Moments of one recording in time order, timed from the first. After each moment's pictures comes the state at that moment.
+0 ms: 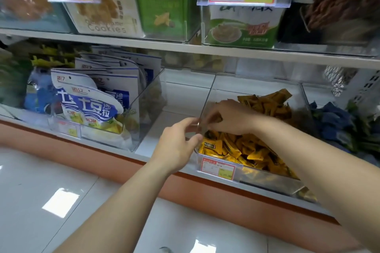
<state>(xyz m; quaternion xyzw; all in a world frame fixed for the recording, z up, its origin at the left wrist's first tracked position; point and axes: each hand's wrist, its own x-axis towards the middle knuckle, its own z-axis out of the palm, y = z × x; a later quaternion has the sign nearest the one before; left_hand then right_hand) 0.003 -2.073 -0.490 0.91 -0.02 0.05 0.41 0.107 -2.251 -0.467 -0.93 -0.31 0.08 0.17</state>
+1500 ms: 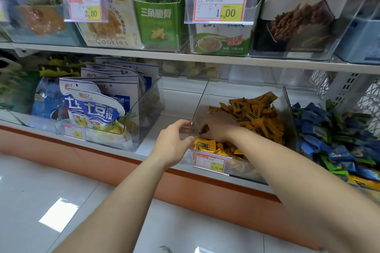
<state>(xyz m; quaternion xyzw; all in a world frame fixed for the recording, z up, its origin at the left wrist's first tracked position) -0.007 -2.076 -0.487 0.91 0.00 0.05 0.41 0.105 -2.240 -0.509 -0.96 -0.27 0.04 0.06</state>
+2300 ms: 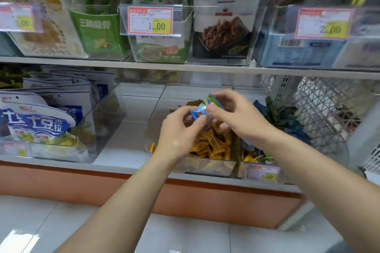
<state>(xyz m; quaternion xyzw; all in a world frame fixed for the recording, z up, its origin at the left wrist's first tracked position) -0.021 -2.194 -0.444 0.77 -0.13 0.10 0.61 -0.009 -2.367 -0.417 -0.78 -0.13 -0.05 0.61</state>
